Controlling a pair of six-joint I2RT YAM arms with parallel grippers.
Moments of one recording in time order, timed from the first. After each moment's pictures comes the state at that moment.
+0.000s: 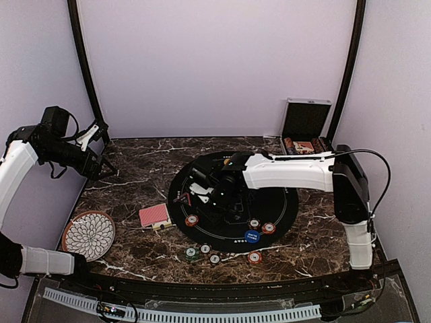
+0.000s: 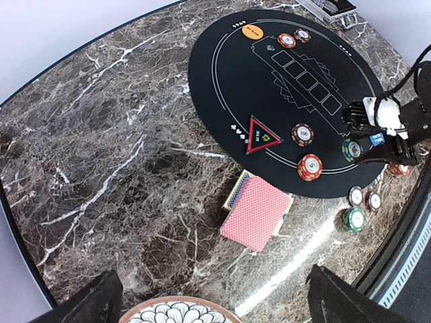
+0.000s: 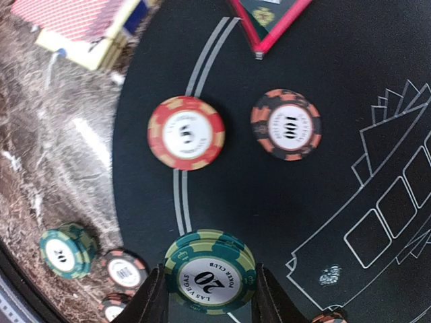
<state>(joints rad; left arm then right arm) 0.02 1.12 1.24 -1.09 0.49 0.45 1.10 2.11 1.75 -0.87 0.02 0.18</state>
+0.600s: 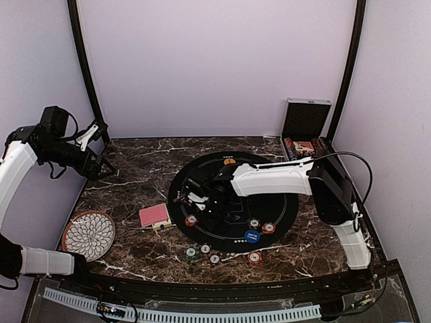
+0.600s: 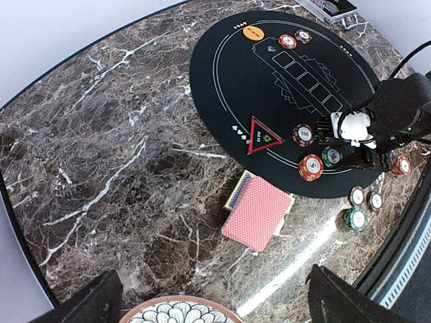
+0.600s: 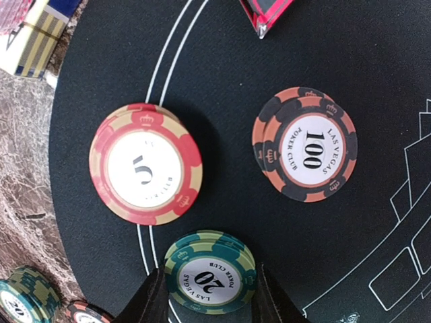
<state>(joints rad) 0.02 1.11 1.24 -1.09 0.49 0.45 1.08 2.24 1.78 -0.82 0.04 0.18</state>
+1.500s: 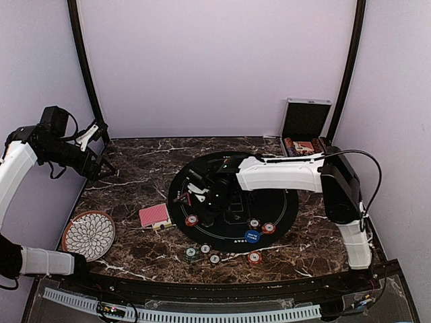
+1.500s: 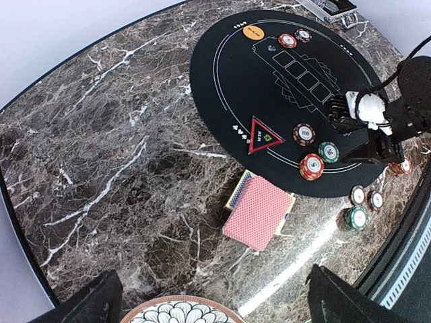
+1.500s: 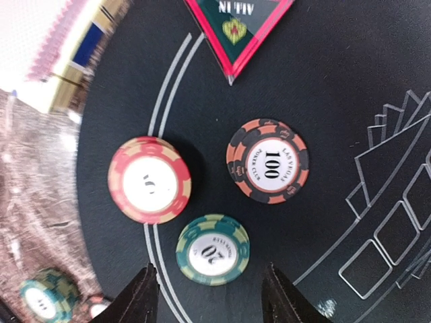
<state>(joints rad) 0.02 1.11 1.24 -1.09 0.49 0.46 1.08 2.19 1.79 -0.82 0.08 0.21</state>
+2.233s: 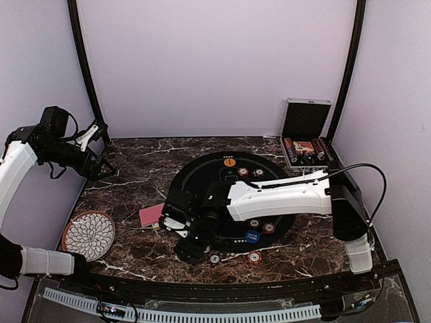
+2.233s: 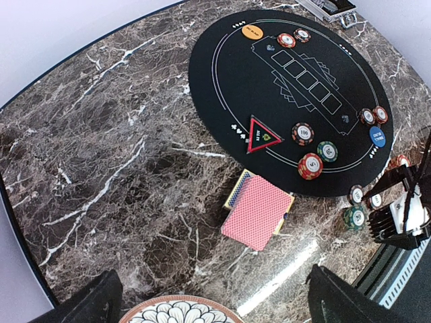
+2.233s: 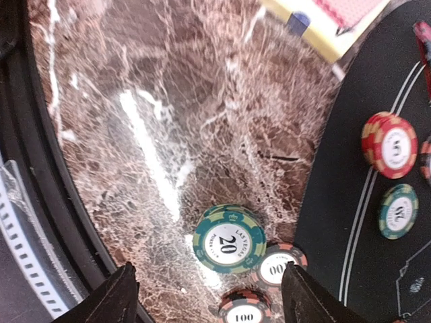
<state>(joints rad) 0.02 1.11 1.24 -1.09 0.49 0.46 1.31 2.14 1.77 -0.85 -0.01 0.16</state>
